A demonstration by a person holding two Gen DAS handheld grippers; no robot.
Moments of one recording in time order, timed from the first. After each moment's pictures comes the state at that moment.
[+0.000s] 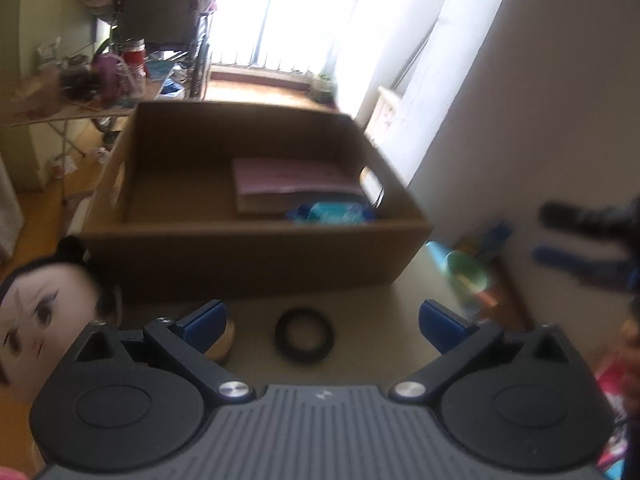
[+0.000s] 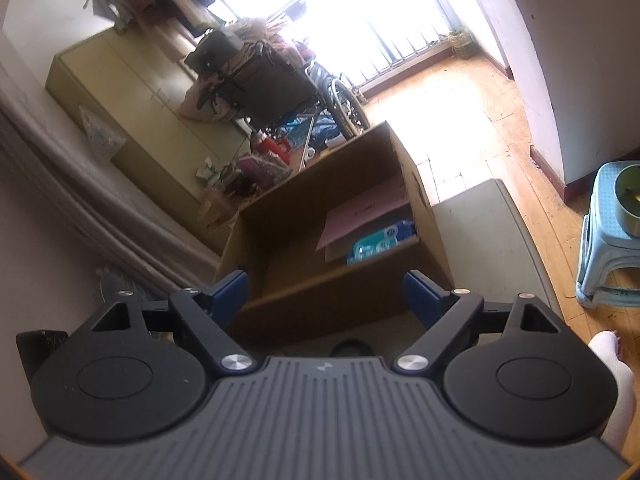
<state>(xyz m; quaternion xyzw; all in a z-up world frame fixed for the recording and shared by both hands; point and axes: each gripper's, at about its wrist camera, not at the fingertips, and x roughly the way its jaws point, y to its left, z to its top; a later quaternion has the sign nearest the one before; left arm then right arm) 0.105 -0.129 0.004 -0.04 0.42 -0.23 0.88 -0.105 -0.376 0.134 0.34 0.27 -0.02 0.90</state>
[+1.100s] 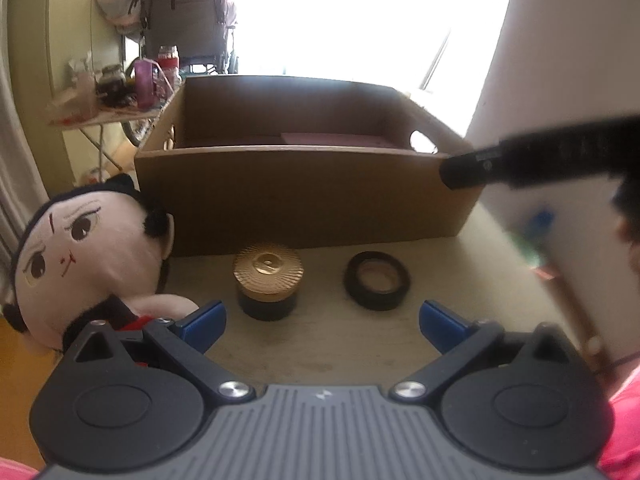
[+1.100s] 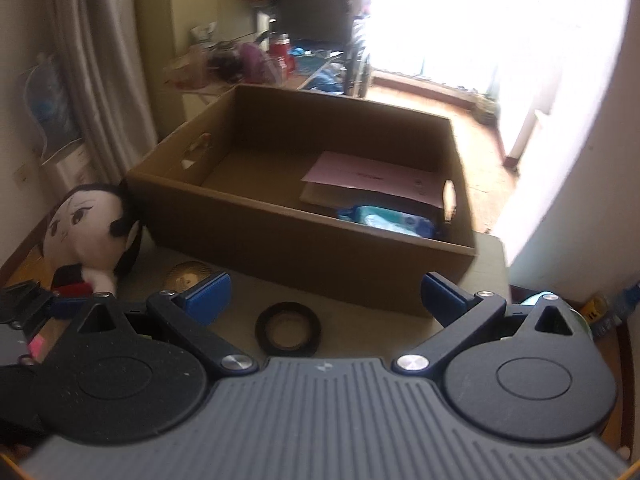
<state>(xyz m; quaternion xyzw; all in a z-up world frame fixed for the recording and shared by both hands) 0.081 -0.102 -0.077 0.02 0.38 -0.18 0.91 -0.024 -0.235 0.111 0.00 0.37 -0.04 0.93</state>
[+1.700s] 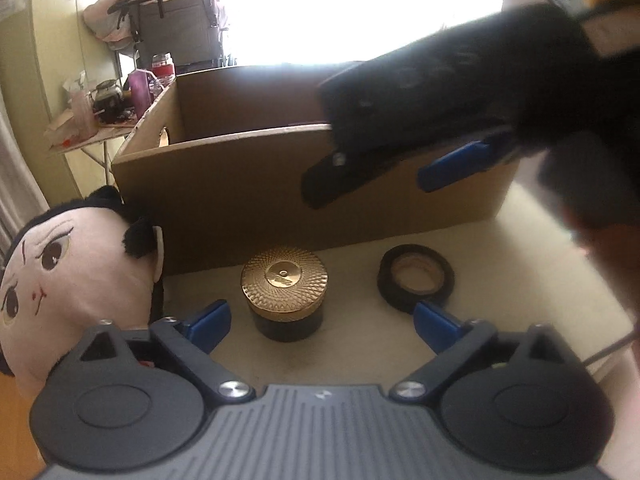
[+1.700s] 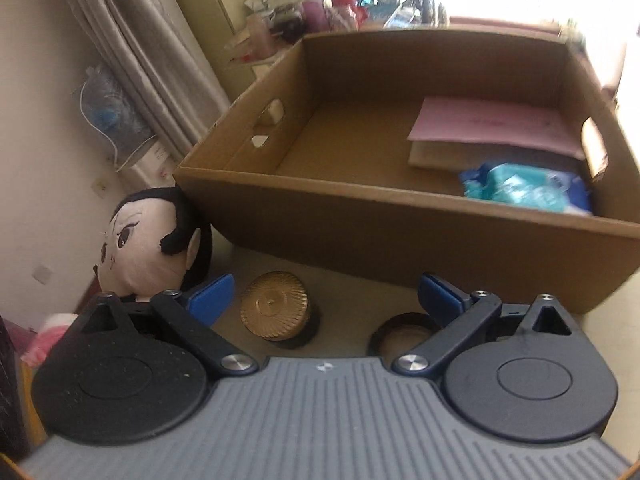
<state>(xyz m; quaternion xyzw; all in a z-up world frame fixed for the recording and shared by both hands) 0.114 -0.116 -0.111 0.08 0.38 -0.18 0.91 0.062 -0.226 0.054 0.13 0.43 0.10 0.89</state>
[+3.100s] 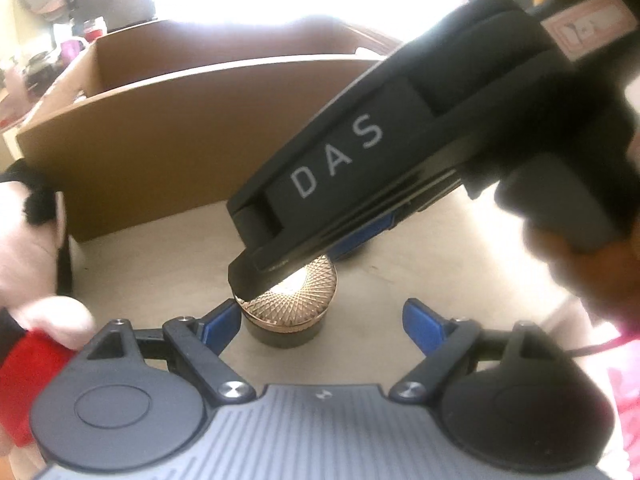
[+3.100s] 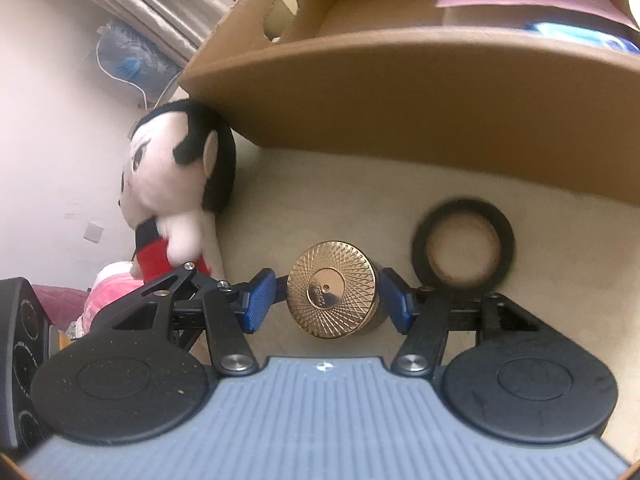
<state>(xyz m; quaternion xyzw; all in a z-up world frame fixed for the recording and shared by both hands) 0.087 -0.145 -0.121 0.09 0.44 -0.27 0.85 0.048 -0.231 0.014 0.19 0.54 0.16 0.80</state>
